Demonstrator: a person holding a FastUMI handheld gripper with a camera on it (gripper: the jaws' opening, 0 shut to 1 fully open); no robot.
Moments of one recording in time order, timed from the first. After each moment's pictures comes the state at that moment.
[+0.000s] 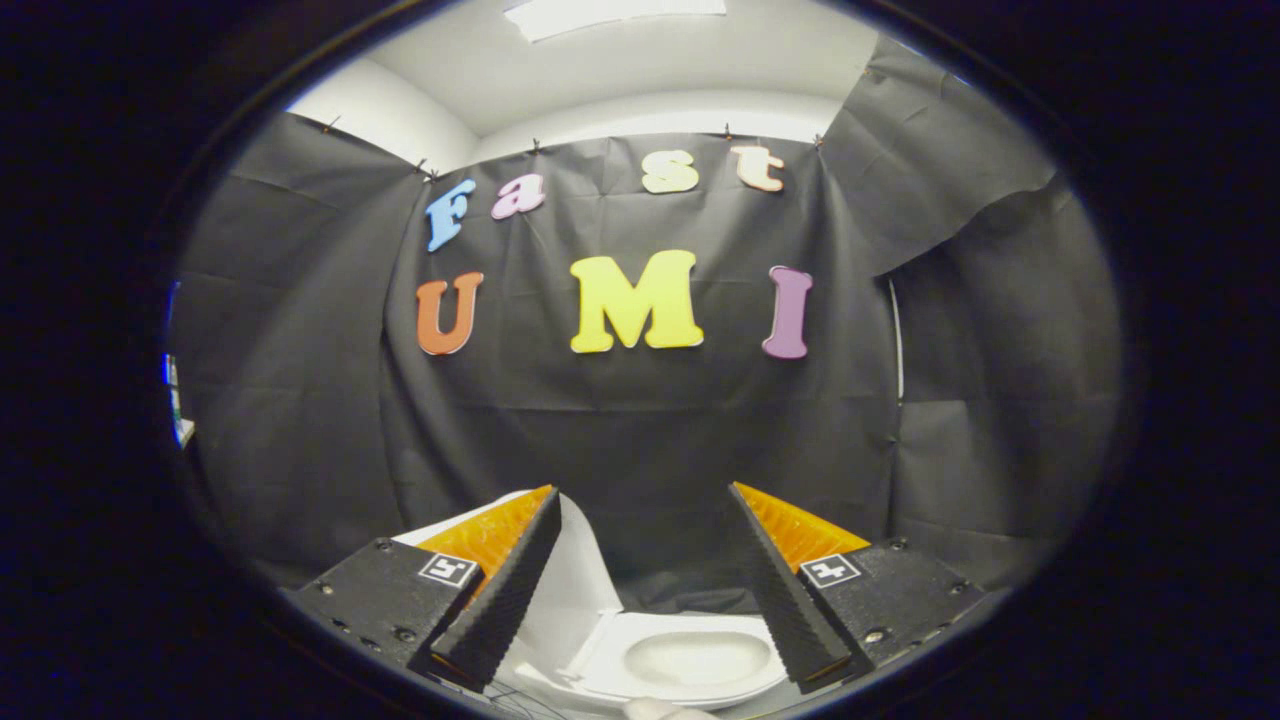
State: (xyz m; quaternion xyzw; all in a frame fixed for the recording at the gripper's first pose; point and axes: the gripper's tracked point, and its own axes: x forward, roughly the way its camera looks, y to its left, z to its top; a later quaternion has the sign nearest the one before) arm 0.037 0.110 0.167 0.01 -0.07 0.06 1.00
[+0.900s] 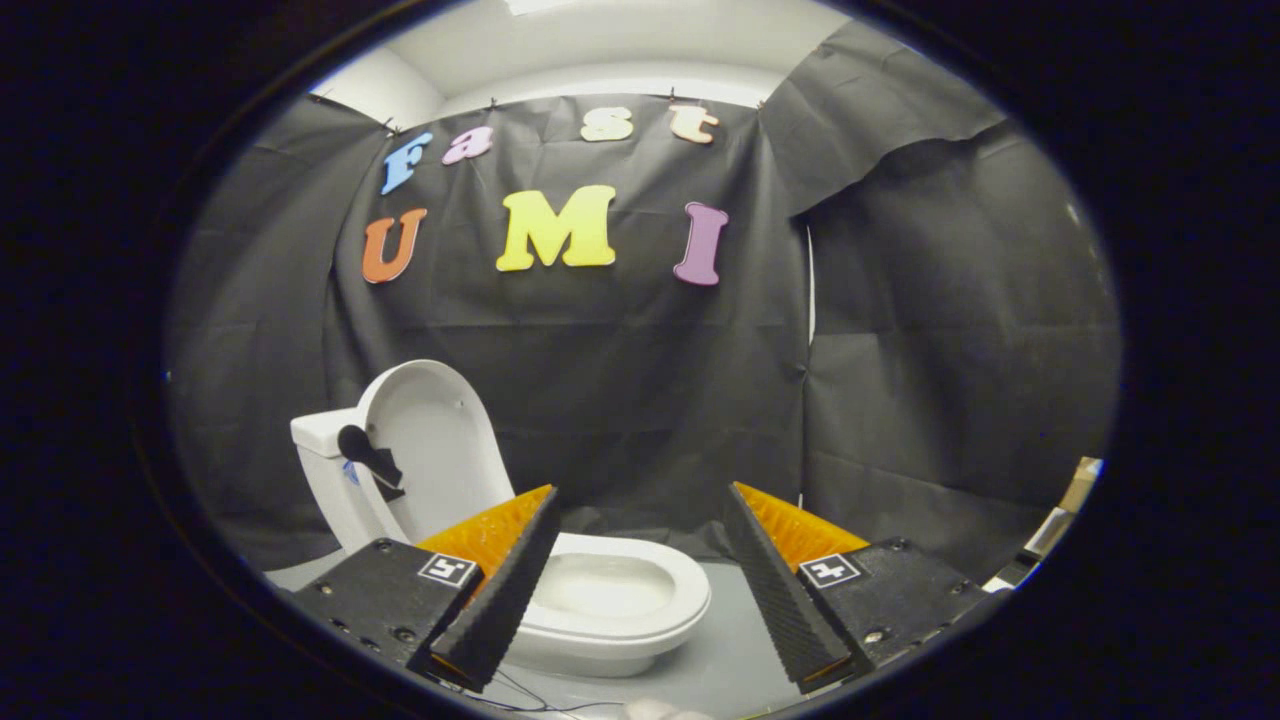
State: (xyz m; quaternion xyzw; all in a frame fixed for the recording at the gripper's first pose) arm 0.001 -0.009 0.013 0.00 0.00 -0.01 1.00
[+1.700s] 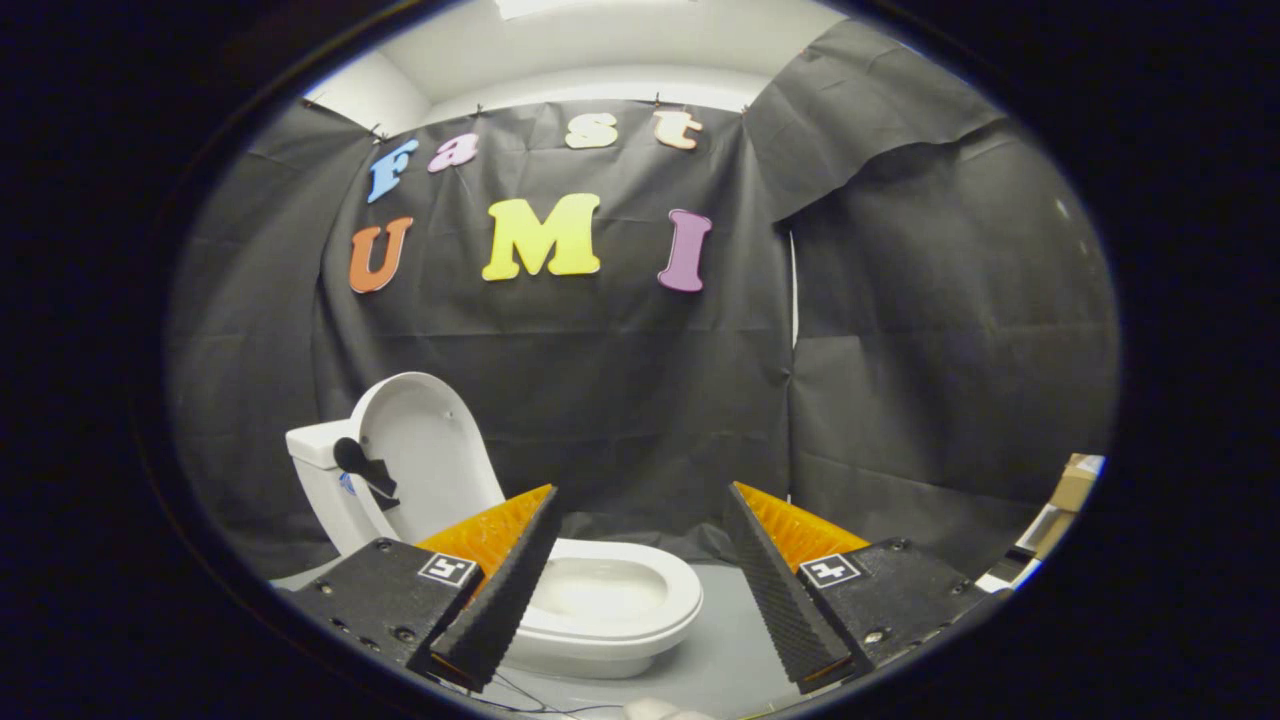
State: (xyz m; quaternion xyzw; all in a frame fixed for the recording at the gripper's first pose) arm -0.010 -0.021 0.030 0.01 -0.01 -0.03 1.00
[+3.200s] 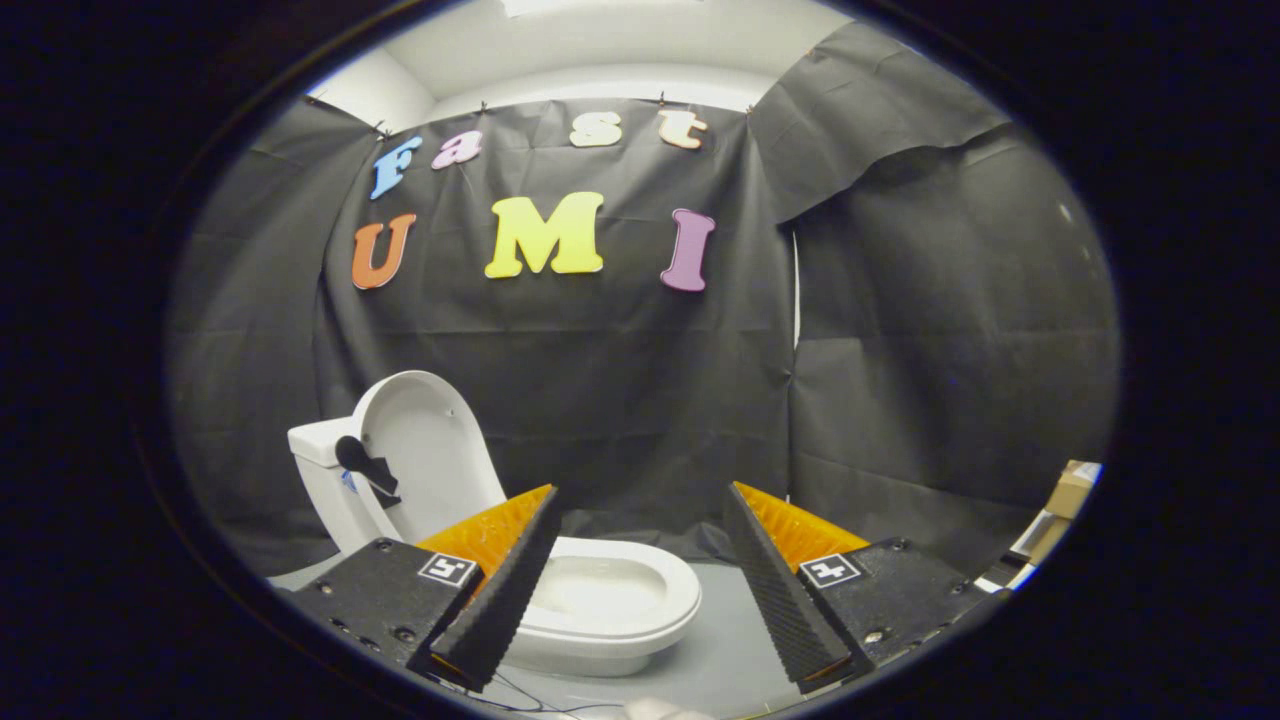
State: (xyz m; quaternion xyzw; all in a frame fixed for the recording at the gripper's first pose) arm -0.013 -0.019 0.033 0.00 0.00 -0.03 1.00
